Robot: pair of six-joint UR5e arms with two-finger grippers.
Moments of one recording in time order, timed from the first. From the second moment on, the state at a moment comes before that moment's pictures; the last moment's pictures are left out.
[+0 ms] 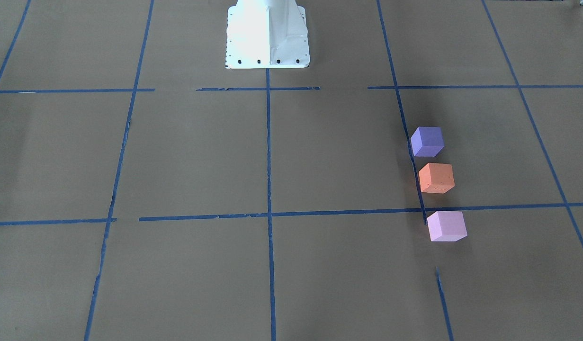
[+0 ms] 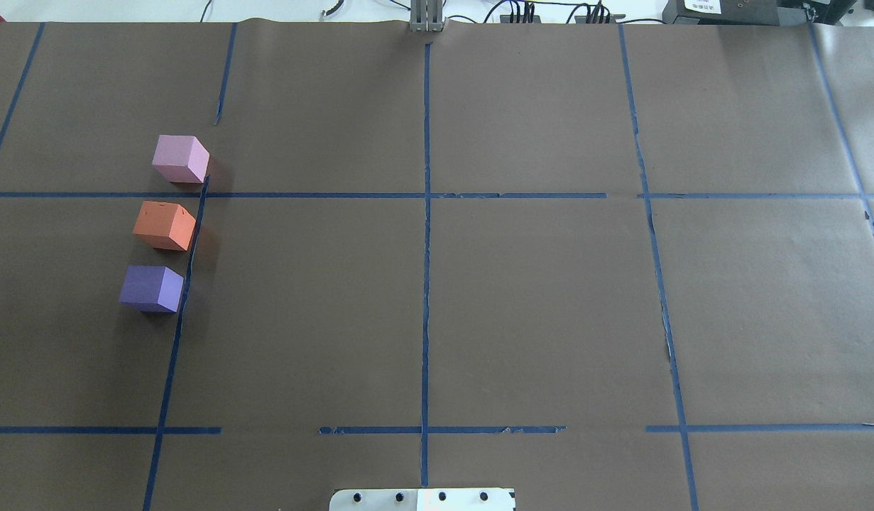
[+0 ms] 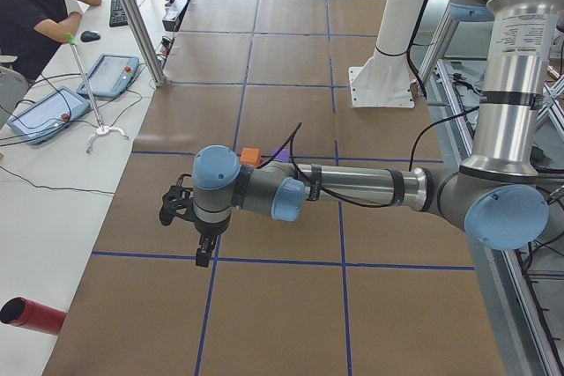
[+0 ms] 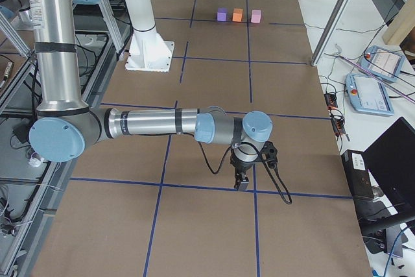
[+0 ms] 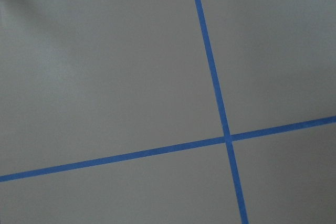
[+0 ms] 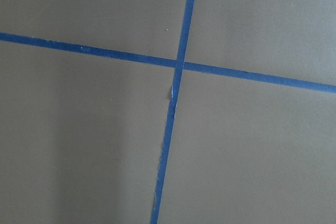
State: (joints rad) left arm -1.62 -1.63 -1.56 -1.78 -2.28 -0.05; right arm 1.52 -1.52 1.60 -1.72 2.29 -0.16
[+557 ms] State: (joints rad) left arm -1.62 -1.62 -1.54 -1.78 -2.28 -0.06; right arm 1.52 -1.52 1.60 -1.72 2.29 -0.16
